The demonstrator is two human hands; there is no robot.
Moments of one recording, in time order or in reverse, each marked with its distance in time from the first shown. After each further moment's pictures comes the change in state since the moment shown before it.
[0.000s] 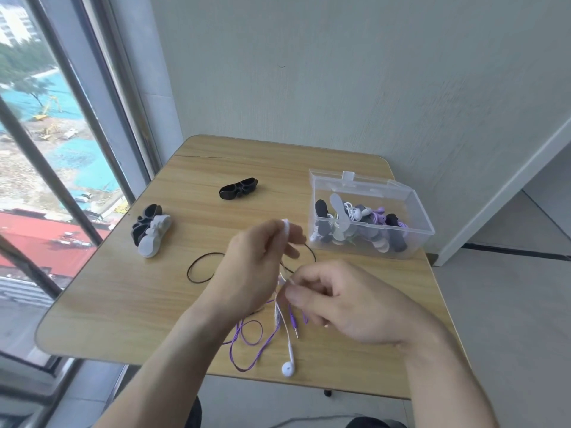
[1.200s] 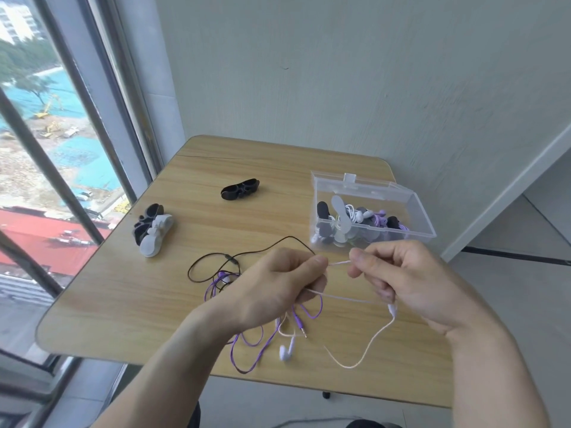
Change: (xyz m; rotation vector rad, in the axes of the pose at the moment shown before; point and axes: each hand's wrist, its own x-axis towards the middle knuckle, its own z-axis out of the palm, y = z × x) left_hand -0.007 0.018 0.002 -0.158 -0.501 -0.120; right_hand -0.019 0.024 -0.041 0.258 0.366 0.069
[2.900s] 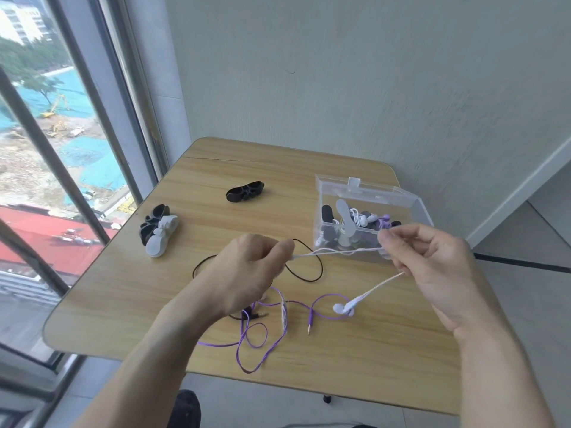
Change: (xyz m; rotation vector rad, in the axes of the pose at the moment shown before) left_hand -0.006 -0.007 -0.030 0.319 0.312 -0.013; right_hand 0.005 0.007 -0.008 0.078 0.422 -0.116
